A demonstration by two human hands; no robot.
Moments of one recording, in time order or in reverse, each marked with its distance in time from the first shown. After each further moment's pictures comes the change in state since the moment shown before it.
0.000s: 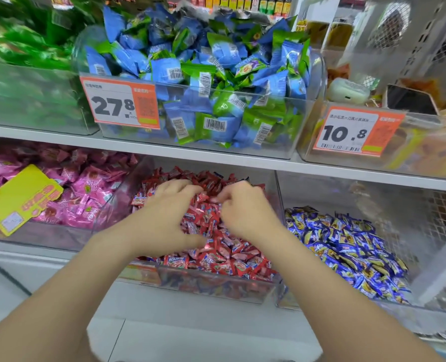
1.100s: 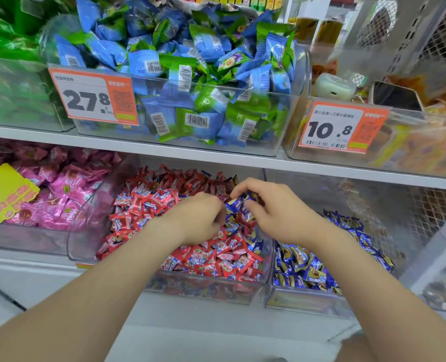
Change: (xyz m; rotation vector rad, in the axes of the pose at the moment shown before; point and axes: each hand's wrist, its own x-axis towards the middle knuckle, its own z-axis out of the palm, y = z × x) left_hand 0.073 0.043 0.043 0.095 -0.106 0.056; right_hand -0.004 0.086 -0.043 0.004 -0.031 -0.328
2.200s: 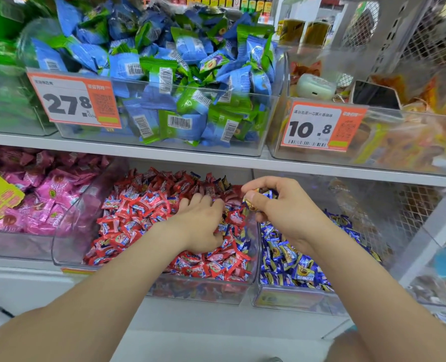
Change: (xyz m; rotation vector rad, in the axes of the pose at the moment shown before) left_hand 0.010 0.021 0.016 0.196 -0.062 -0.002; right_hand -0.020 -0.002 -0.010 0.656 0.249 0.383
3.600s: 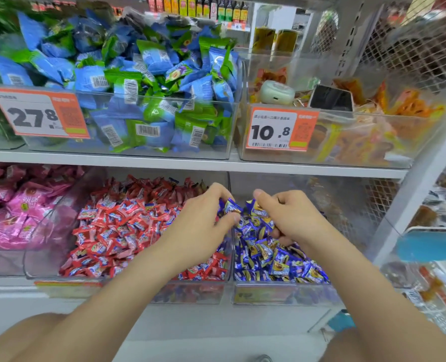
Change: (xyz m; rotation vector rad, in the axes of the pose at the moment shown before) left_hand -0.044 0.068 -0.041 -0.734 0.433 0.101; right_hand -0.025 0.008 -0.048 -0.222 0.147 0.246
